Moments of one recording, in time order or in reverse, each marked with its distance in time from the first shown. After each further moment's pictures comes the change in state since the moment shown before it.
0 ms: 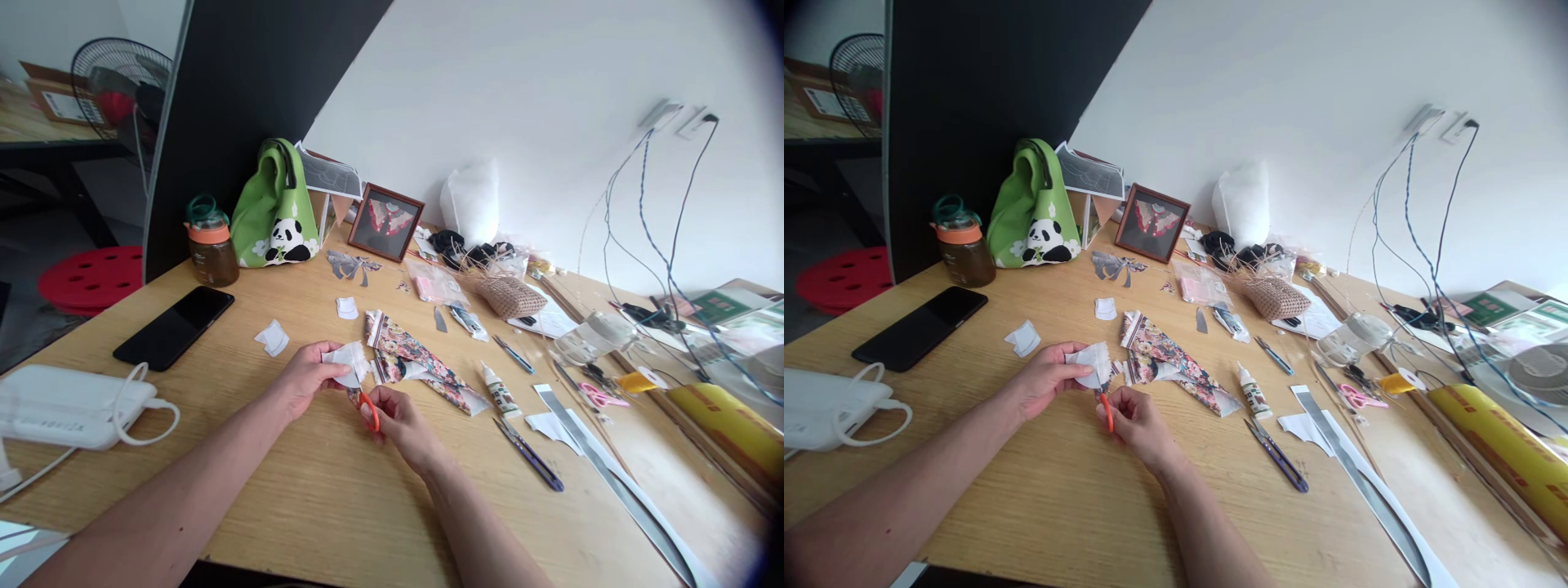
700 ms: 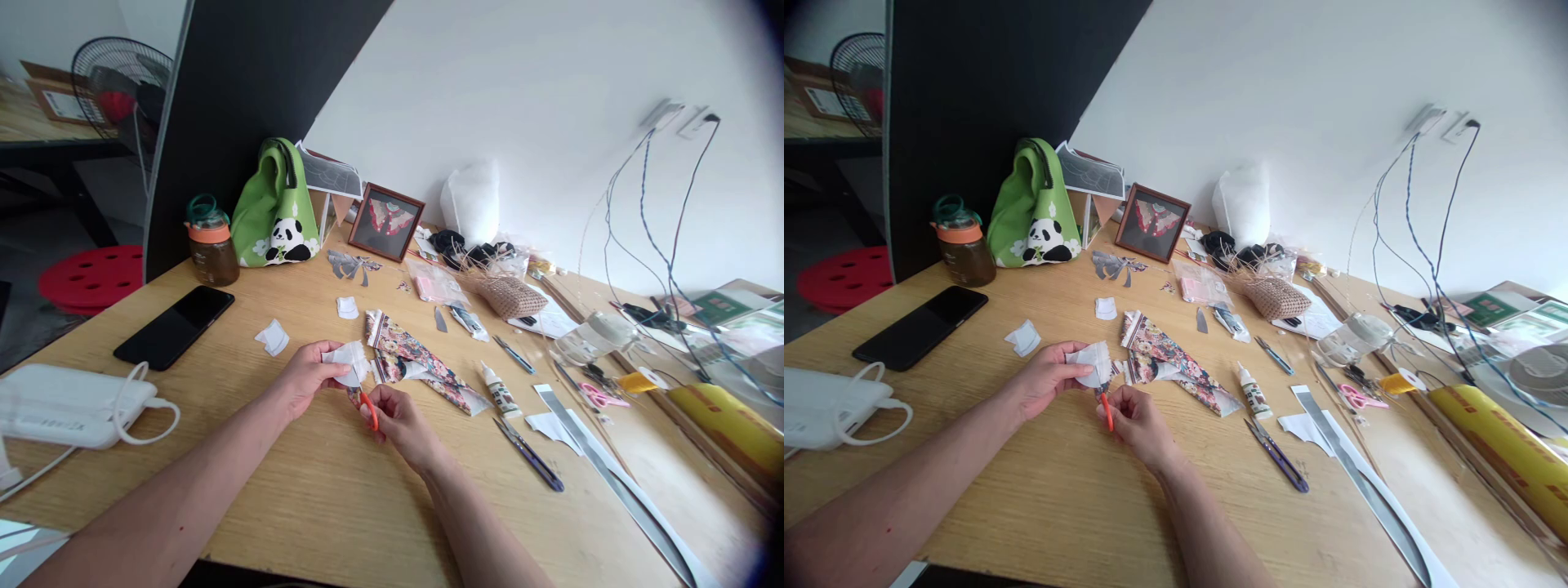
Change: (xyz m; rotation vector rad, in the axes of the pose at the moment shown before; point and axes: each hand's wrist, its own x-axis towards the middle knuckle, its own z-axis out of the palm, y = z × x) left_hand -0.001 0.000 0.000 -0.012 0.003 0.002; right_hand 0.001 -0.001 0.001 -0.023 0.028 -0.011
